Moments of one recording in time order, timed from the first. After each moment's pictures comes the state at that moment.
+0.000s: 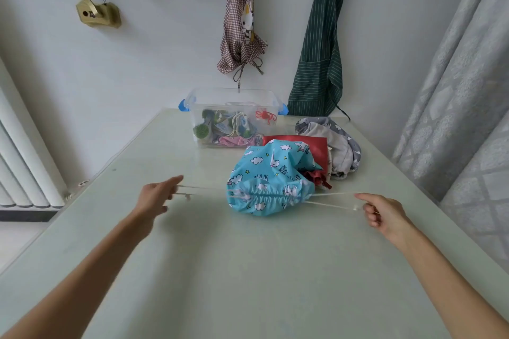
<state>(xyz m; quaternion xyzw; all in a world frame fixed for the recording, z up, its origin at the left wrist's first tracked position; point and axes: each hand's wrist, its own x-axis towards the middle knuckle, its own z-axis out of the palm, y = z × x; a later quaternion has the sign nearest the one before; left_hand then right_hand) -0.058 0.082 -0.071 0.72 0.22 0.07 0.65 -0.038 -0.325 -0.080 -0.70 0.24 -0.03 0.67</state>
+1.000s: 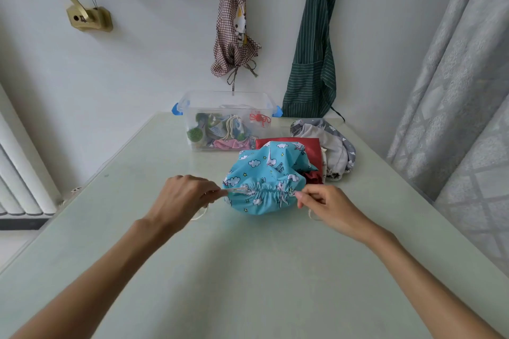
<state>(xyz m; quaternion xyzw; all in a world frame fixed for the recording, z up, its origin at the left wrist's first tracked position) -0.048 0.050 -0.062 0.91 -0.27 0.32 0.08 -0.061 -0.249 -0.052 -0.89 -0.18 -0.02 0.43</state>
